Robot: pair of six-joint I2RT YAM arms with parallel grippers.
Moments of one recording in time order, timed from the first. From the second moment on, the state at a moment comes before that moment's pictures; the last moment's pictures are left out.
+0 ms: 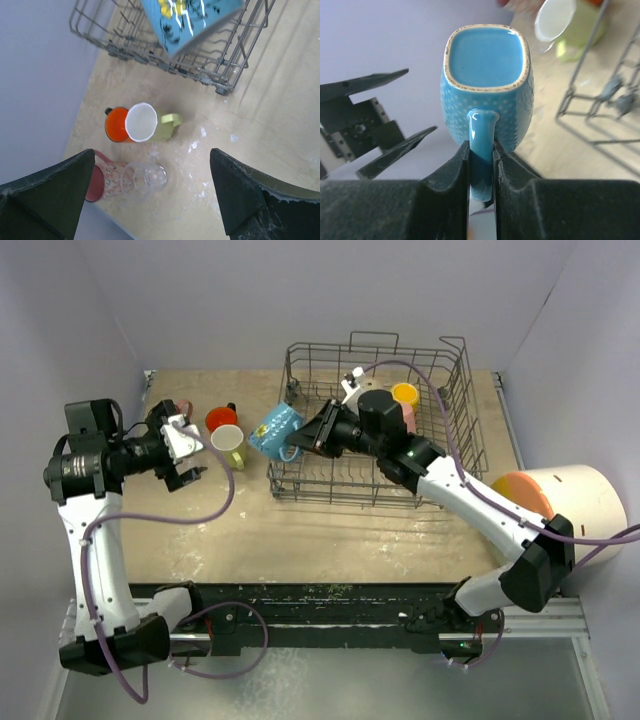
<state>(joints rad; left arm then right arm) 0.23 1.11 1.49 -1.21 0.86 1.24 0.73 1.45 1.34 -0.17 -0.24 1.05</state>
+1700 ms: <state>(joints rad) 0.23 1.01 1.42 -0.95 0.94 1.09 0.93 1.36 1.15 0.16 -0.27 1.40</state>
